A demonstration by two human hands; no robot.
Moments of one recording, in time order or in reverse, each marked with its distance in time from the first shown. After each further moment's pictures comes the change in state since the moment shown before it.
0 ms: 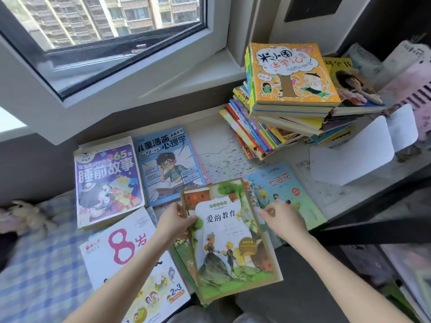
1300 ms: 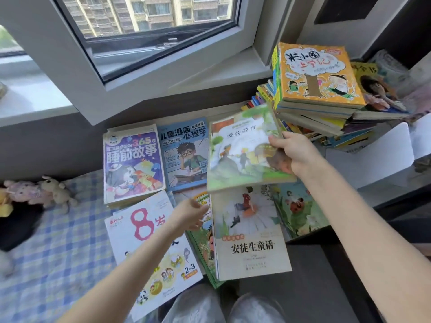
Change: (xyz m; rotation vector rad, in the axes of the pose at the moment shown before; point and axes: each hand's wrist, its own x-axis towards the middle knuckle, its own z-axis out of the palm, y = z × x) left_hand -0.017 -0.015 -0.013 -0.034 -0.122 -0.051; right_hand 0.009 -0.111 -0.113 1.160 -0.072 -0.001
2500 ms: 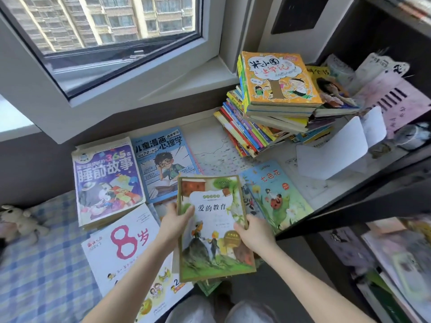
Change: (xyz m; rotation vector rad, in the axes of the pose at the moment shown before) left_hand 0.016 -0.014 0.020 -0.240 0.139 0.160; right_hand -0.051 0.181 0.004 -1.014 0.042 -0.005
